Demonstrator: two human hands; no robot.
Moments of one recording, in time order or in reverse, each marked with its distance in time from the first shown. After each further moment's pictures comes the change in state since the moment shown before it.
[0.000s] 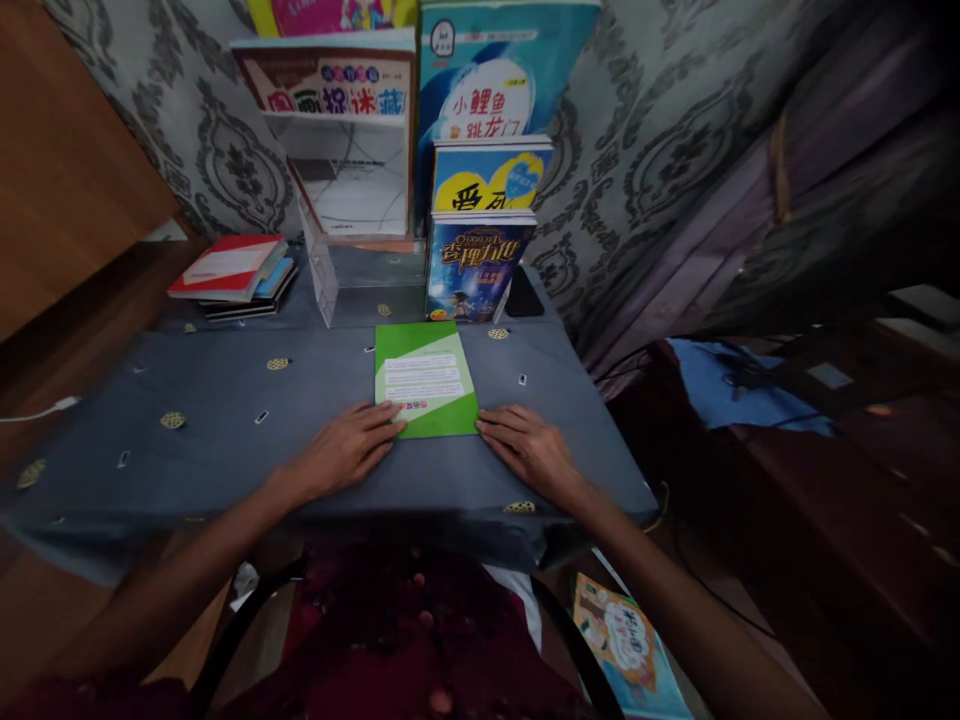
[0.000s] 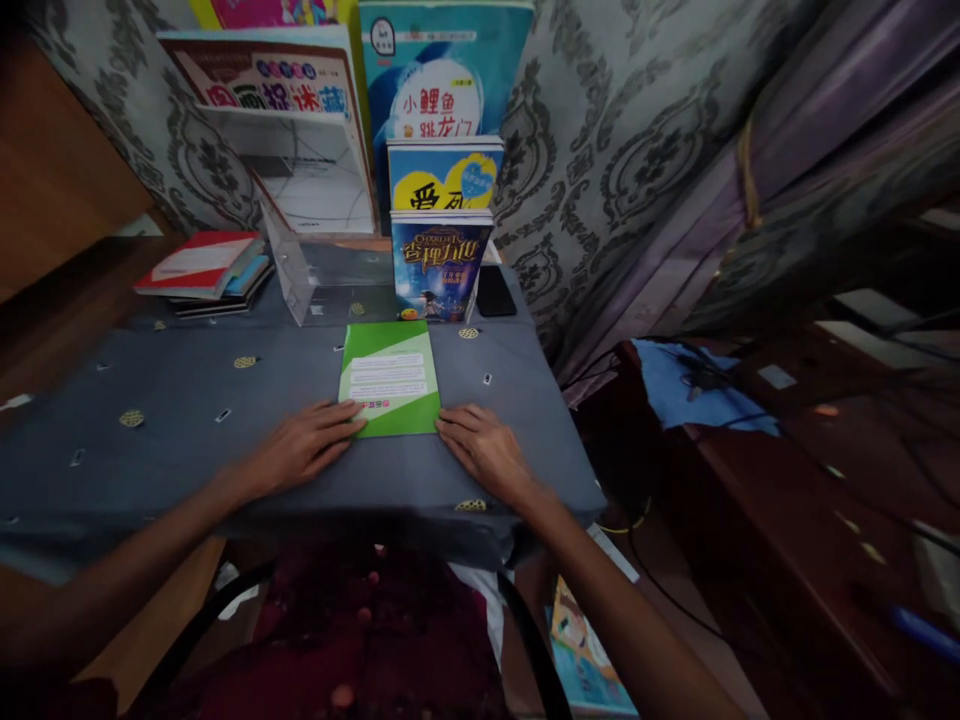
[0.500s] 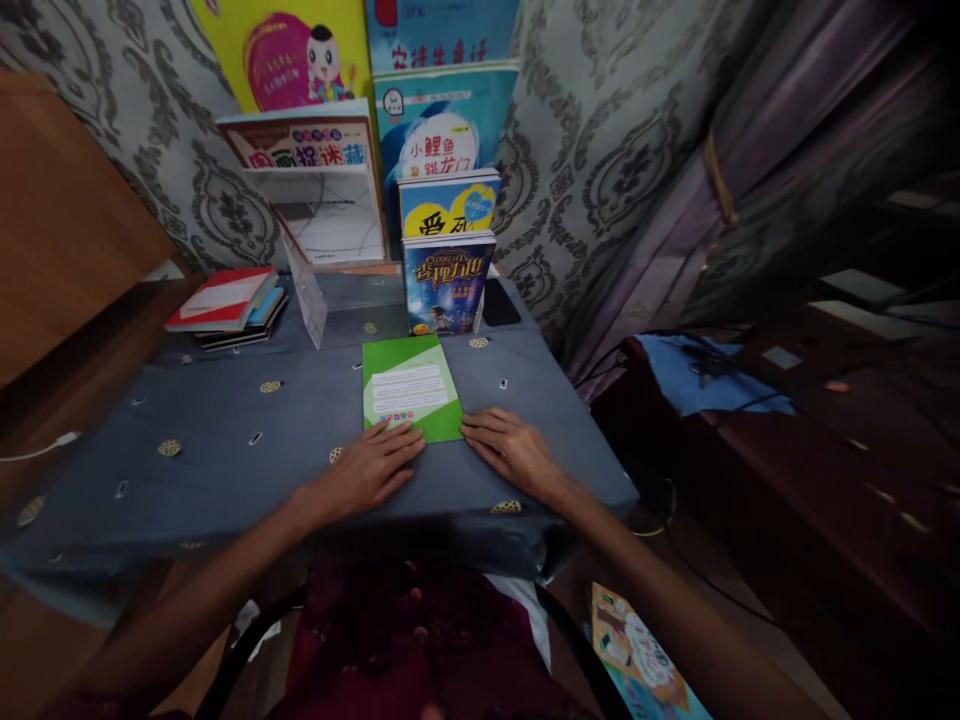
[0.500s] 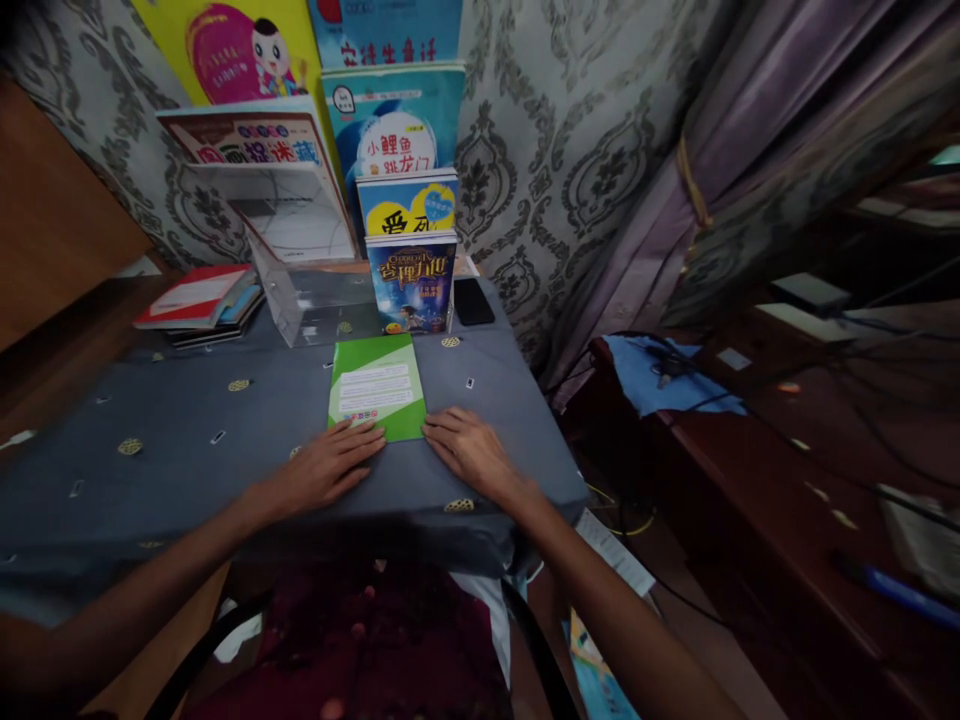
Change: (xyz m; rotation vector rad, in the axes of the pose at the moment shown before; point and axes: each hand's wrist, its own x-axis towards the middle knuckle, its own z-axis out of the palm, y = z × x) left_hand 0.024 0.034 0.010 0.023 -0.107 0.075; right_hand 0.002 0.001 0.001 -0.044 0.021 -0.025
